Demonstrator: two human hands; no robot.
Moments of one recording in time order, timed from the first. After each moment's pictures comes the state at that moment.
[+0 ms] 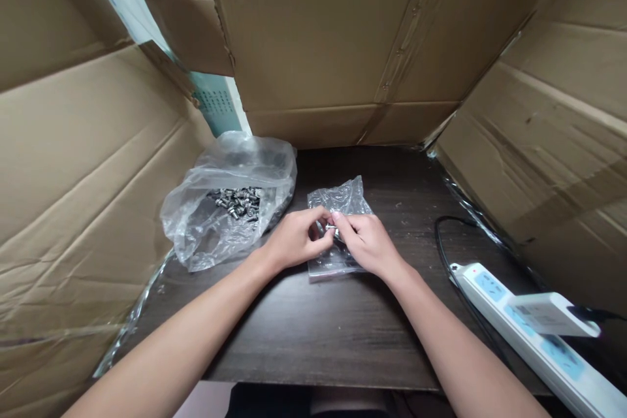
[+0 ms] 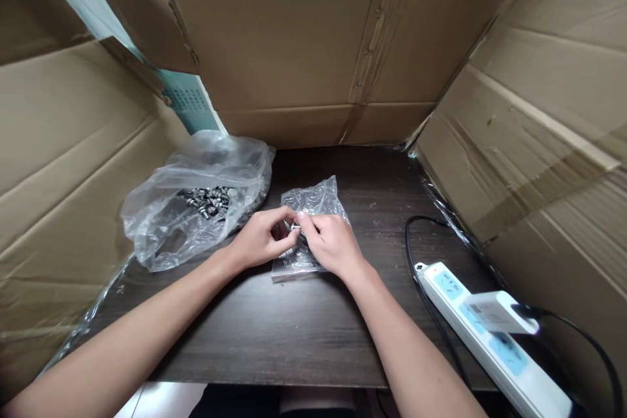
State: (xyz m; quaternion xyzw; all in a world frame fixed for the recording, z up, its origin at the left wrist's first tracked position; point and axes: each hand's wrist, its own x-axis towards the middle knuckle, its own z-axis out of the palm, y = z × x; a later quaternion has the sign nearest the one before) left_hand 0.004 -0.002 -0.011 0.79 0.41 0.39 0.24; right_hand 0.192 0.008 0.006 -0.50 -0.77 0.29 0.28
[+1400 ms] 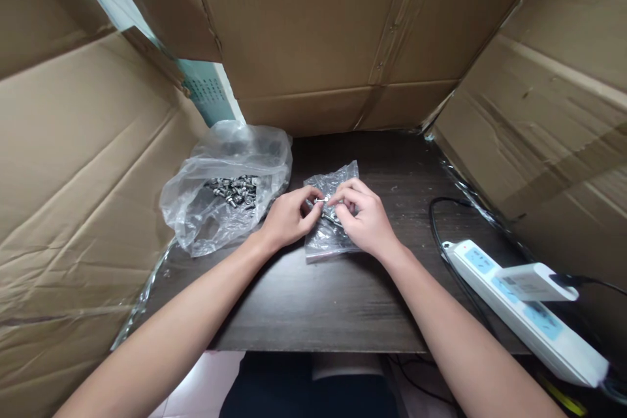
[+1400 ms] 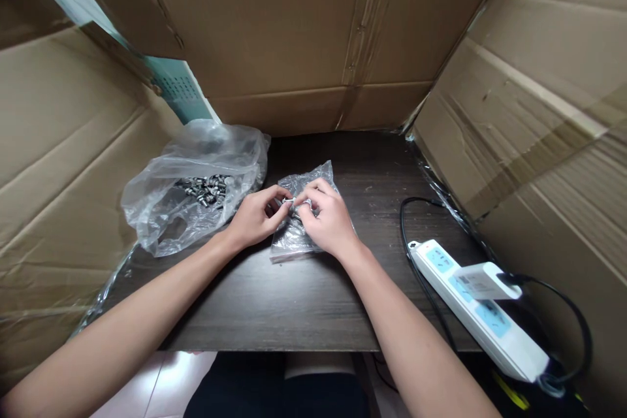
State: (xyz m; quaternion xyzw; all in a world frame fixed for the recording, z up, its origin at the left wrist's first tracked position) left_hand 0.002 0.004 -0.010 0.78 0.47 0.38 0.17; right_hand 0.192 0.008 0.009 -0.41 -0.77 0.24 0.43
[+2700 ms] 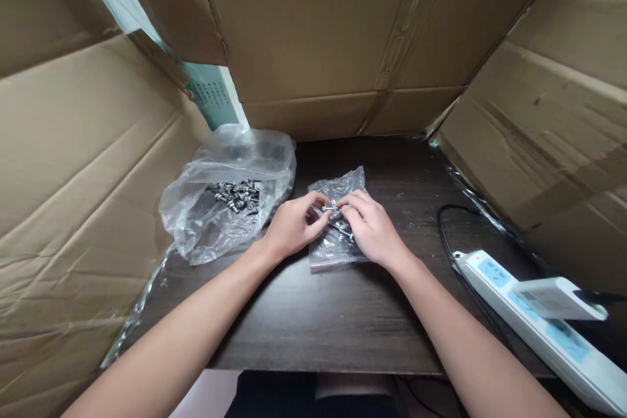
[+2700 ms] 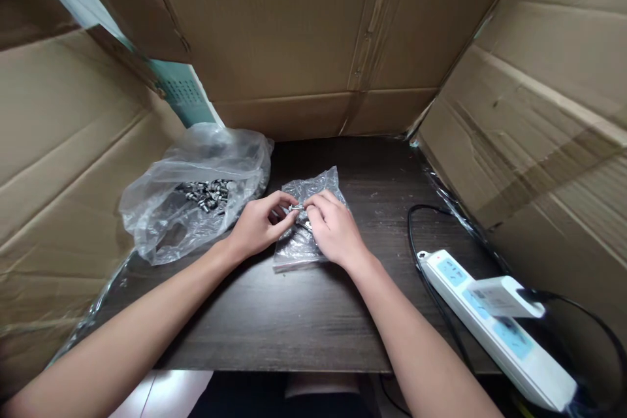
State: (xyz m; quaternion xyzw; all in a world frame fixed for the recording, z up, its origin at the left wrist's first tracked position) left_hand 0.003 0.001 -0.011 0.77 0.45 0.41 0.19; right_hand 0.193 0.010 0.006 -0.46 -0.77 0.28 0.35
